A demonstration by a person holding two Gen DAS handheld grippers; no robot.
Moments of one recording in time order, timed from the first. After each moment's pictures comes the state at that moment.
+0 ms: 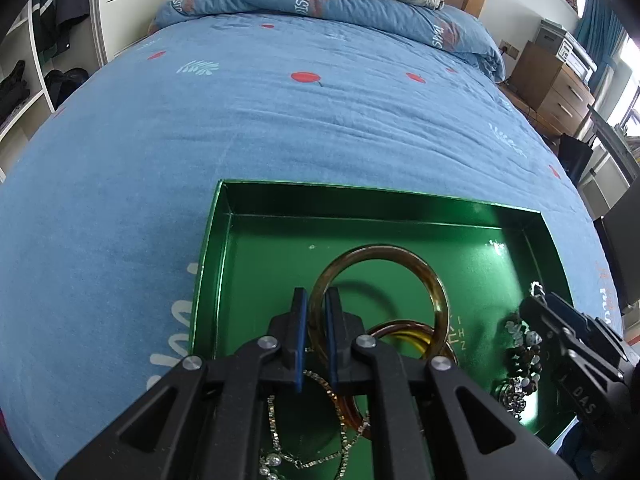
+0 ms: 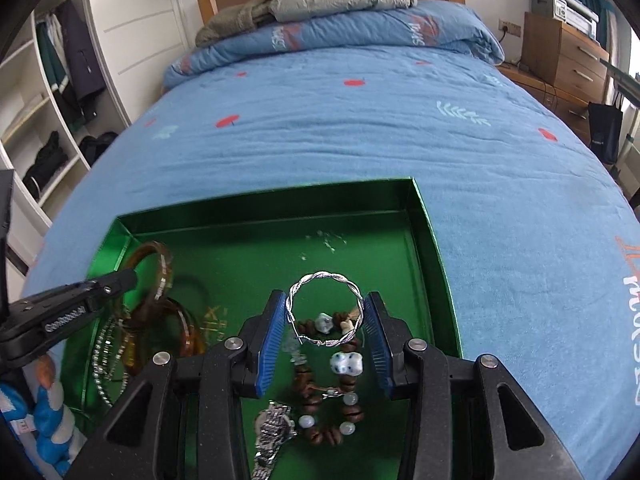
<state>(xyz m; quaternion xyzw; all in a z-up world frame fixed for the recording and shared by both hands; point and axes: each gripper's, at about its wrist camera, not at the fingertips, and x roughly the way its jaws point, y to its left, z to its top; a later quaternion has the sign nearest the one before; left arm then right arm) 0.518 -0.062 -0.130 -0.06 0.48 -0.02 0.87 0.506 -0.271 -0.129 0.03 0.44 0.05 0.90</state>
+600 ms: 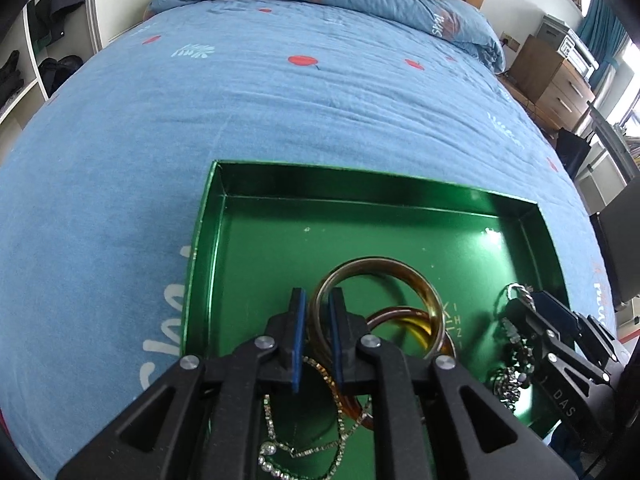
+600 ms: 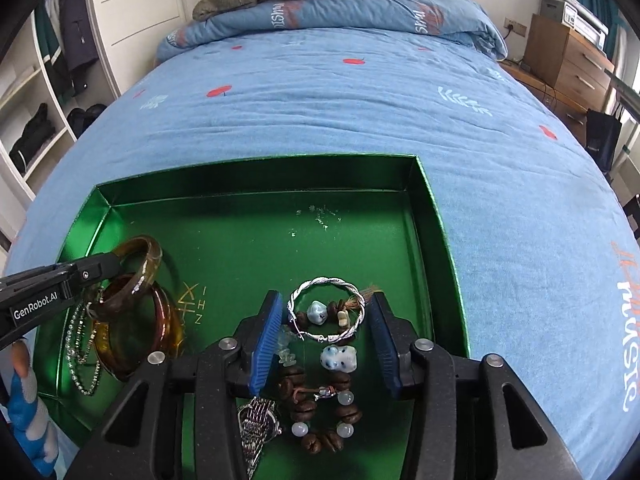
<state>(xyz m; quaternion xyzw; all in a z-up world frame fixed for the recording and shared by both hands) 0.515 -0.056 -0.130 -0.08 0.50 -0.03 0.86 0.503 -0.266 -0.135 0.00 0.46 0.04 0.89</state>
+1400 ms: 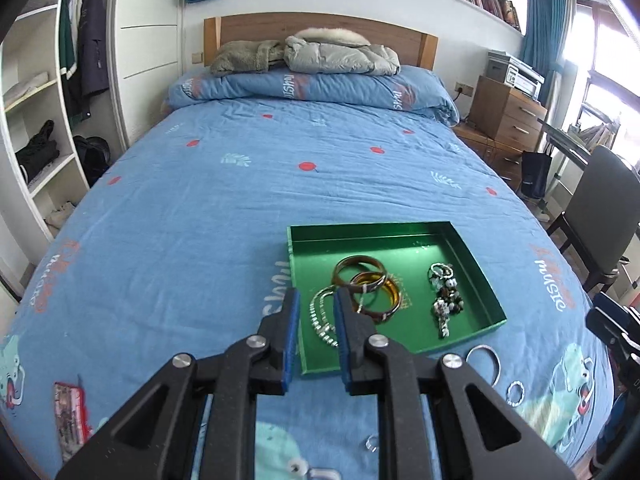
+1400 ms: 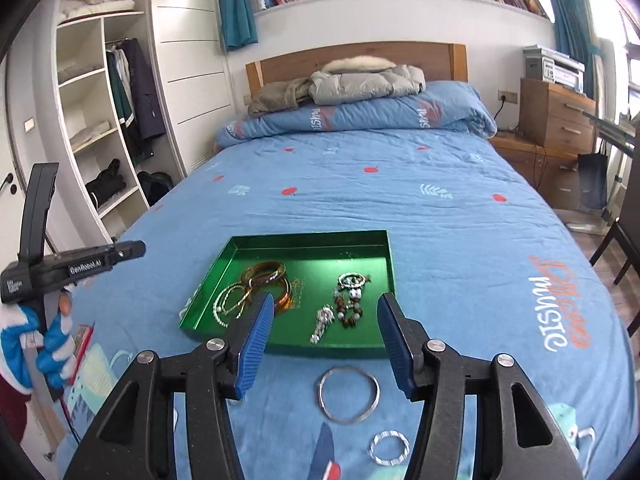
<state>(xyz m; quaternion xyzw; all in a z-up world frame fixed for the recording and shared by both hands) 0.335 -0.012 0.017 -0.03 0.37 -0.04 0.93 0.285 -0.301 0.007 0.03 0.31 0.10 0.94</state>
